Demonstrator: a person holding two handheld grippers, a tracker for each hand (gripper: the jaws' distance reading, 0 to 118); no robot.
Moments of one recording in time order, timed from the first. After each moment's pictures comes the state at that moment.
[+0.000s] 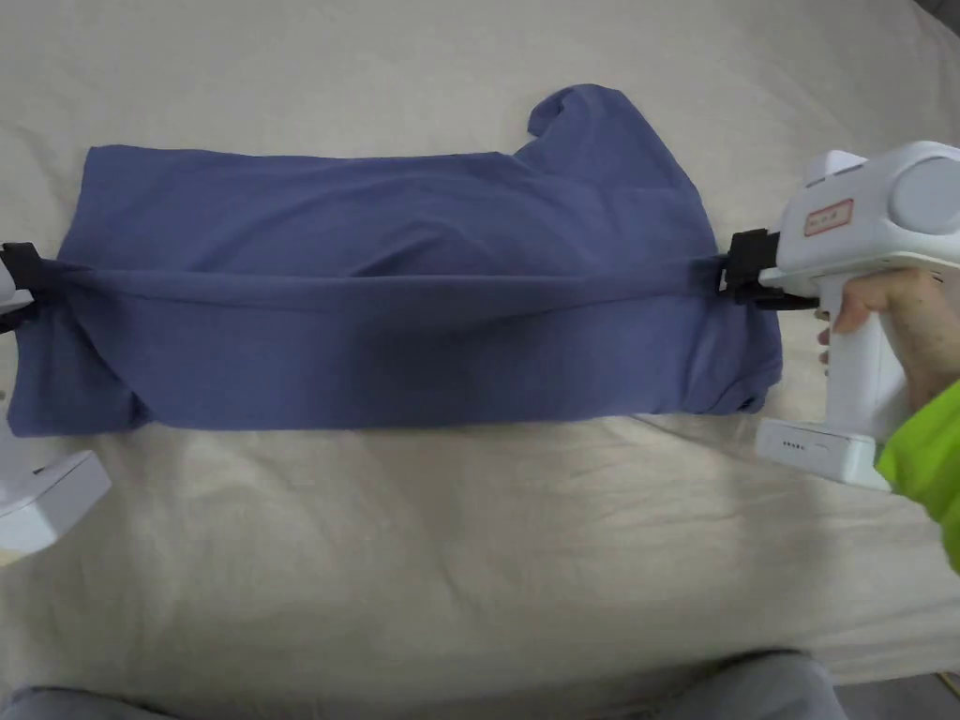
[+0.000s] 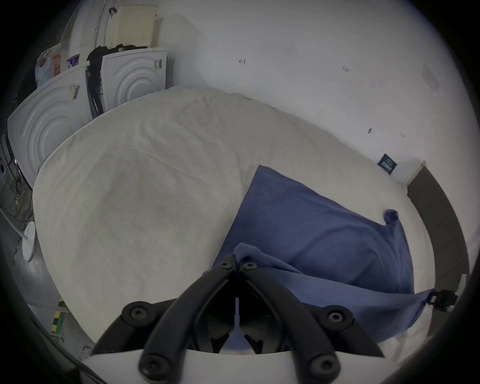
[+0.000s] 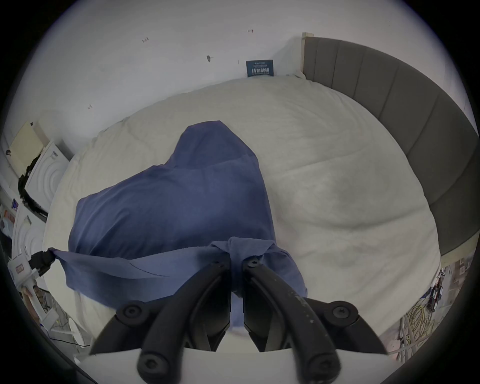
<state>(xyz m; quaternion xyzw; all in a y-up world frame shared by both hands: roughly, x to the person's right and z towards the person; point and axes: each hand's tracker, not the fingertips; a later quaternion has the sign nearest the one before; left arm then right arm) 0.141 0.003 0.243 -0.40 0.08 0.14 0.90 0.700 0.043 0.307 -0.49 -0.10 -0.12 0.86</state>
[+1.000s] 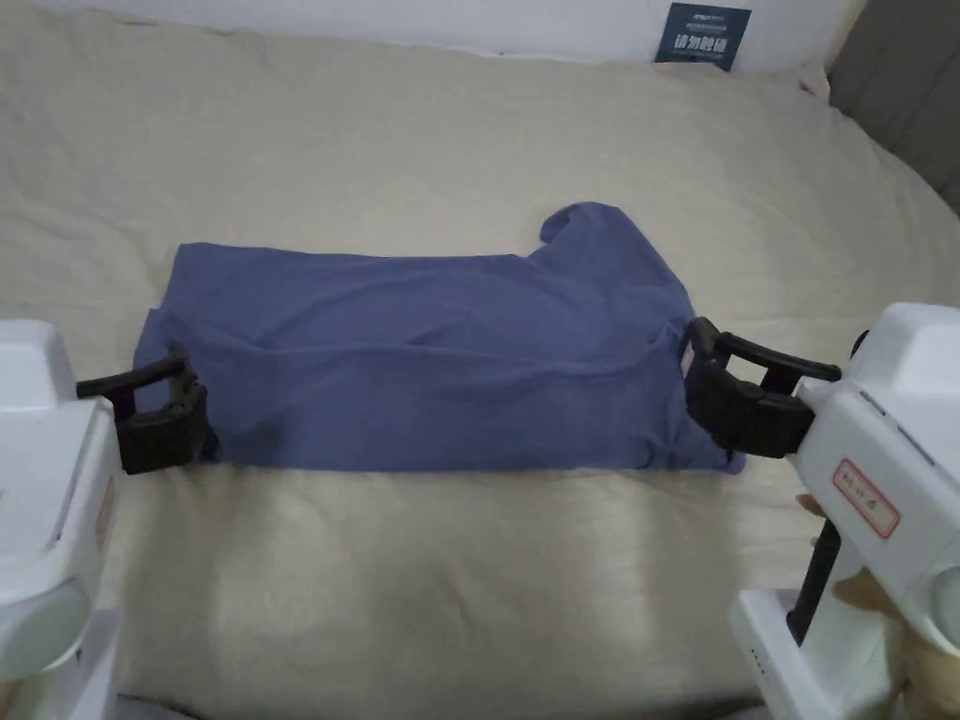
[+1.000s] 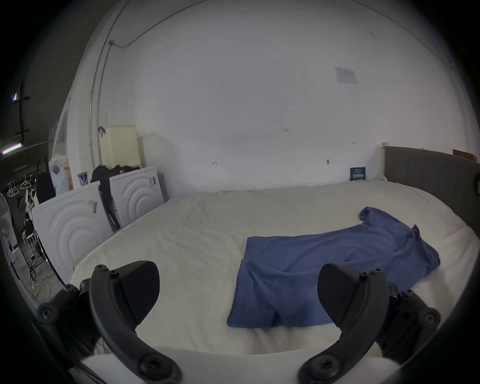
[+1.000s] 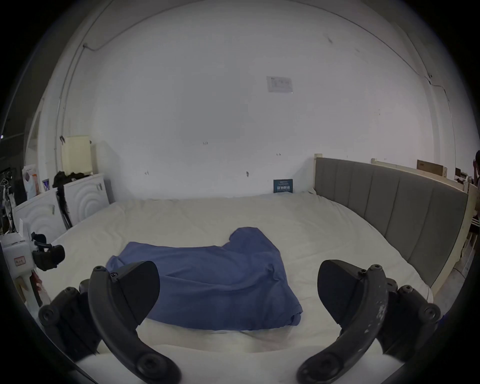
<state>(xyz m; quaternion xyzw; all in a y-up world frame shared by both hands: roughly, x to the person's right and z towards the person) 0.199 0.080 0.461 -0.13 0.05 -0.08 0.99 0.596 0.117 0.524 -0.14 -0.06 -0.03 0.99</state>
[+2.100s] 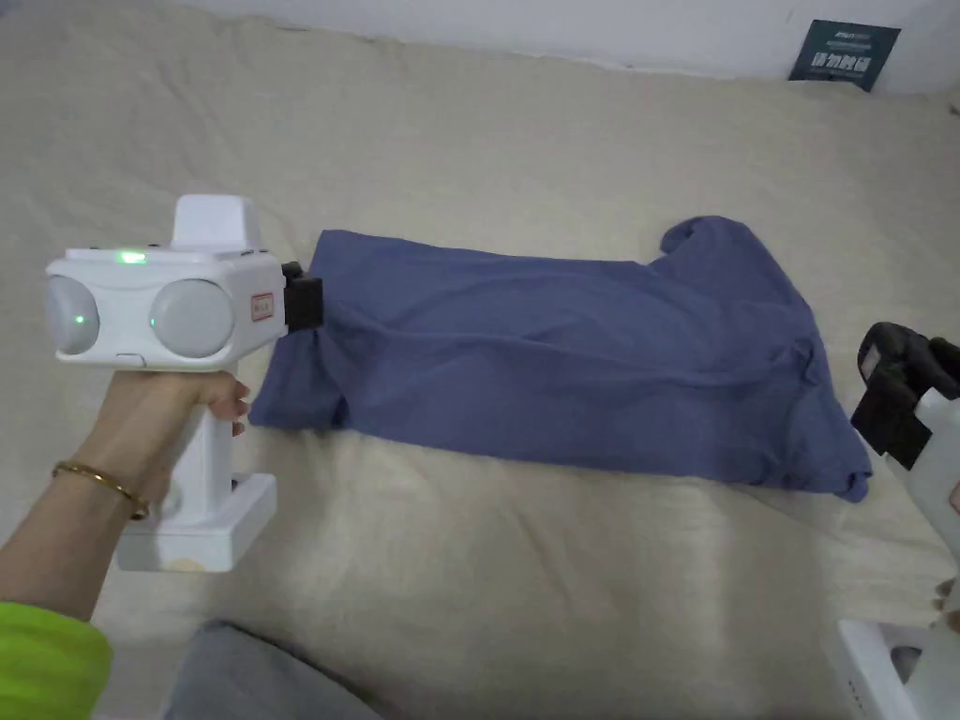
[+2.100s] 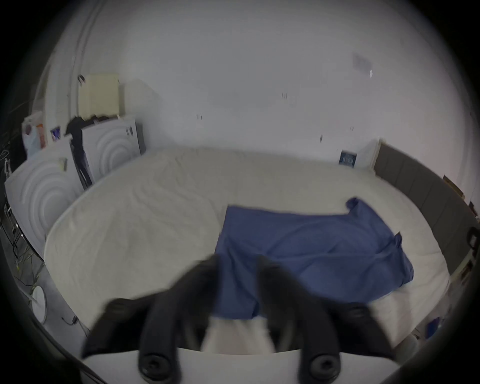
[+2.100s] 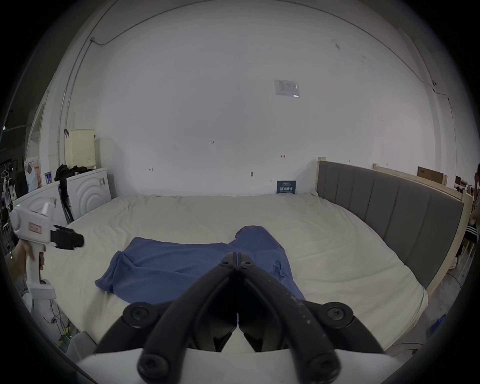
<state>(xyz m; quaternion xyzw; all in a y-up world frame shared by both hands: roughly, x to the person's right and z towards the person) 0.157 0.089 0.346 -0.34 -0.02 0.02 0.94 0.570 0.121 0.517 -0.16 -0.06 -0.01 0.99</state>
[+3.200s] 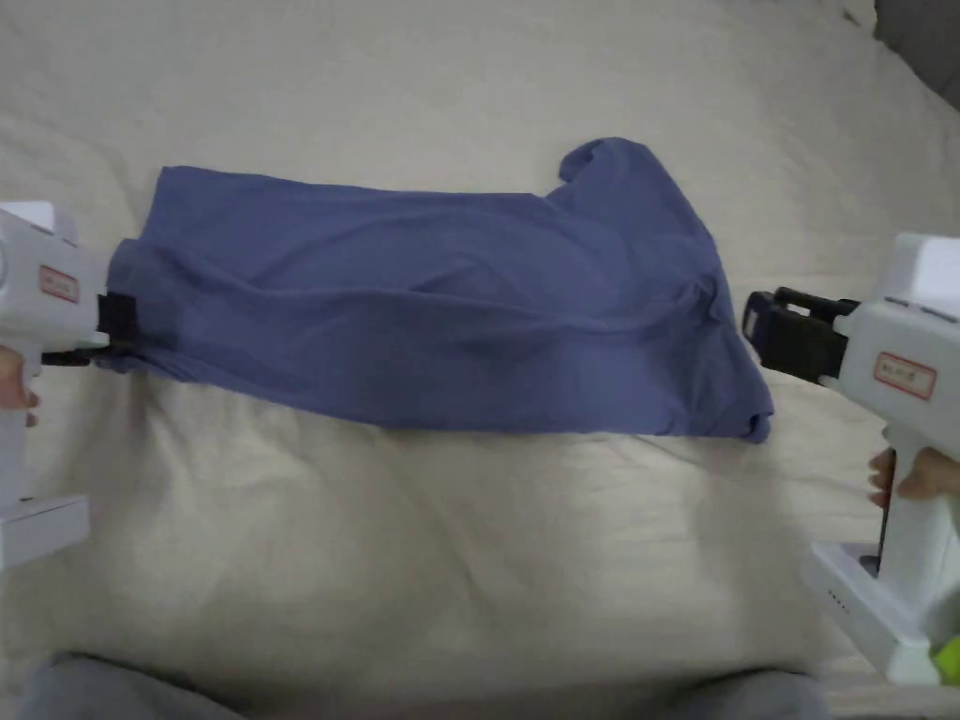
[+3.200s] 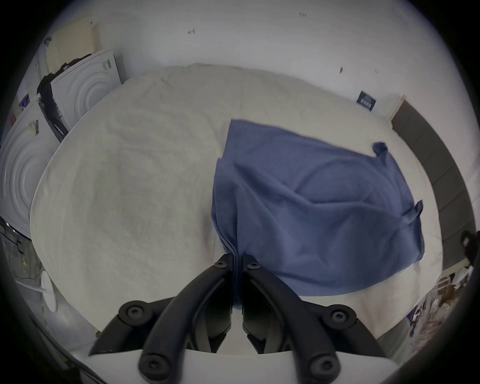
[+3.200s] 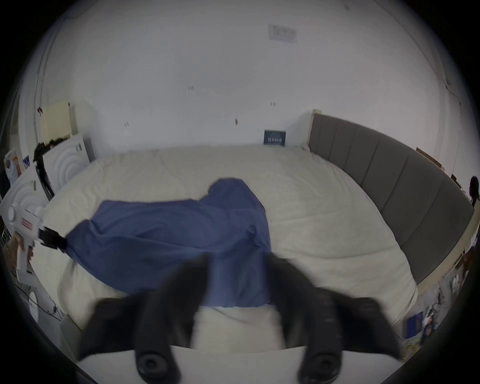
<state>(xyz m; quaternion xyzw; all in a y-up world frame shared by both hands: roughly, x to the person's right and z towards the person) 0.141 0.041 0.285 -0.48 -0.03 0.04 0.87 0.653 0.099 0.424 -0.35 -0.08 0.00 0.93</state>
